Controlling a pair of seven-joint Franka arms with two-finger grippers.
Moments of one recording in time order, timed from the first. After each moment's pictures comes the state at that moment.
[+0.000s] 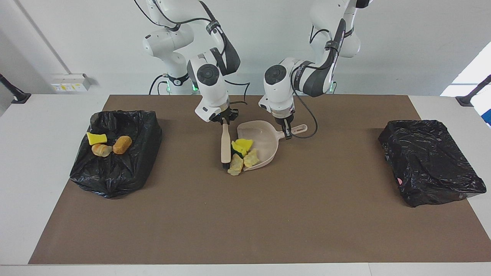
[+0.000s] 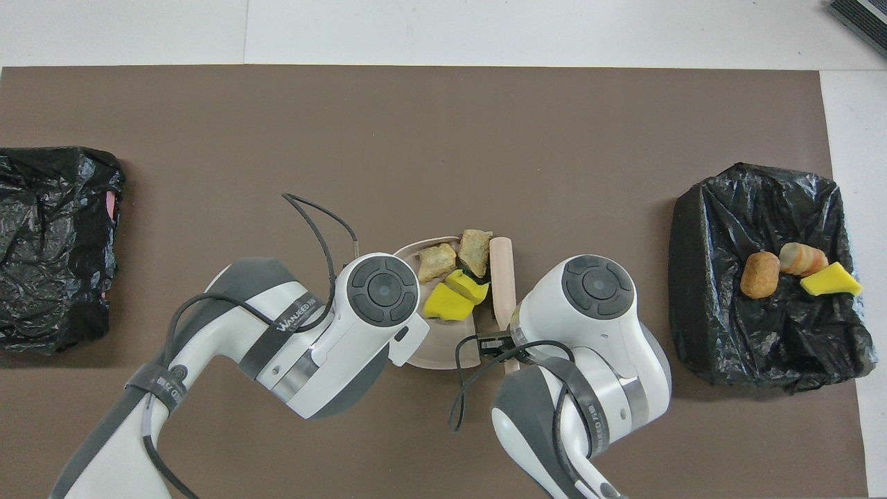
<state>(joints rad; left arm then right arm) -0.58 0.16 -0.09 -2.01 0.23 1.99 0.76 0.62 0.06 -0.11 -2.17 0.29 2.05 0.32</state>
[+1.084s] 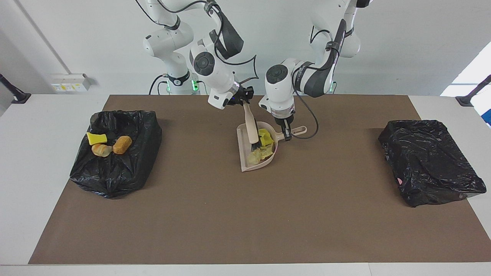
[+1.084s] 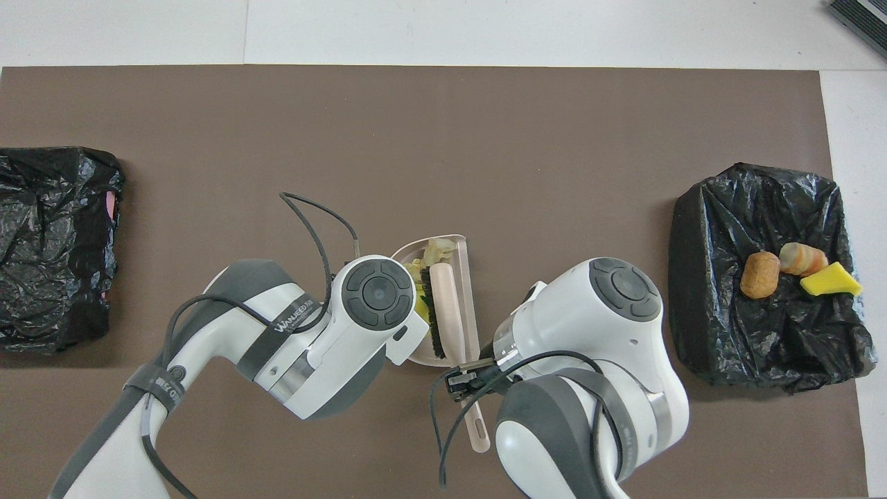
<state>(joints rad) -0.58 0.16 -0.08 -2.02 0.23 2.05 0.77 0.64 -0.04 -0.11 -2.14 0.51 1.89 0.15</state>
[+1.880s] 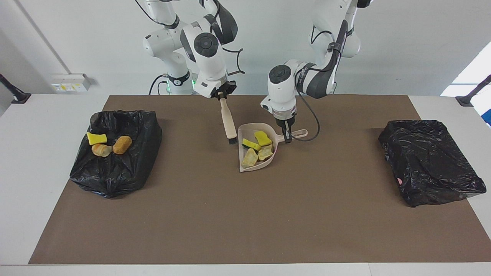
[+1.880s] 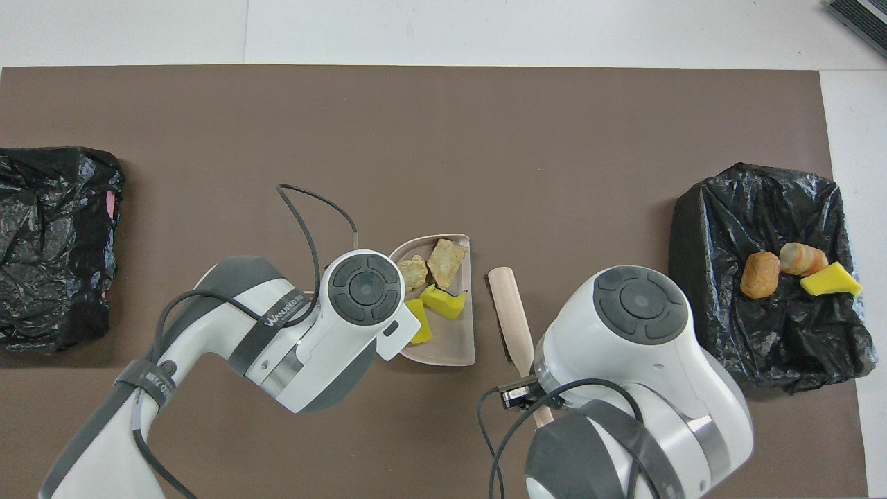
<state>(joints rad) -0.56 0.16 -0.07 -2.03 0.23 2.09 0.89 0.63 -0.13 -0.11 -2.11 0.20 1.68 0.29</state>
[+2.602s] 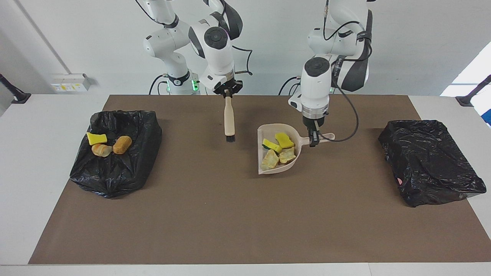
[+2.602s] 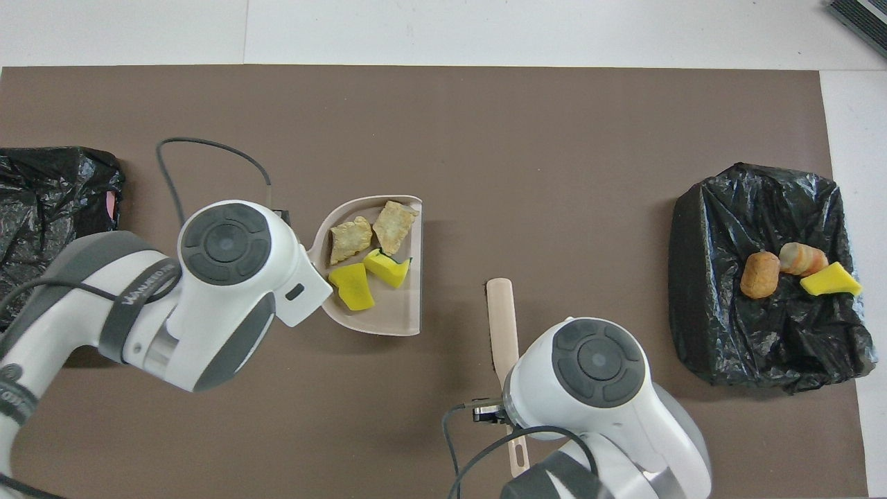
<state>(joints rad) -0.35 0.03 -0.06 -2.02 0.23 2.09 1.13 0.73 -0.16 -0.09 -2.19 0.19 1.81 0.54</state>
